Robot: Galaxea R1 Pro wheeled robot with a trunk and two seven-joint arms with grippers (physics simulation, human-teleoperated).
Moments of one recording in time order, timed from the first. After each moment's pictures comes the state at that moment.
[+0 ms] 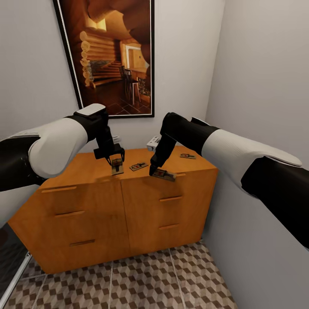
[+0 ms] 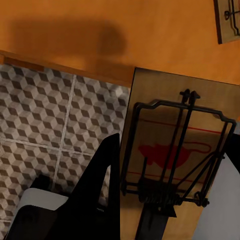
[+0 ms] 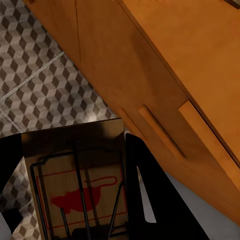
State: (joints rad) left arm -1.84 -0.10 0.10 0.05 1.19 1.00 1.26; right arm -1.74 0.14 1.31 -0.45 -0.26 0.97 1.08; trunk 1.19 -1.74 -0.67
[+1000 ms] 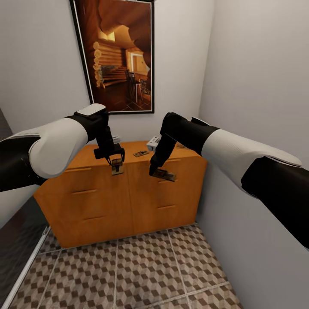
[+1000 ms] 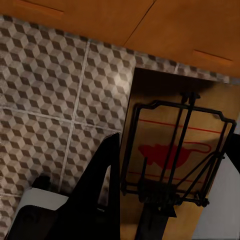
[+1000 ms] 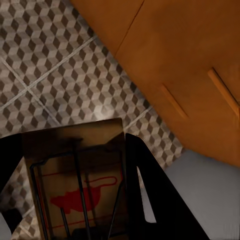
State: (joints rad) left arm -1.84 -0.10 0.10 0.05 1.19 1.00 1.26; right arm -1.74 0.14 1.31 -0.45 -0.26 0.97 1.08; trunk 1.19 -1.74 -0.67
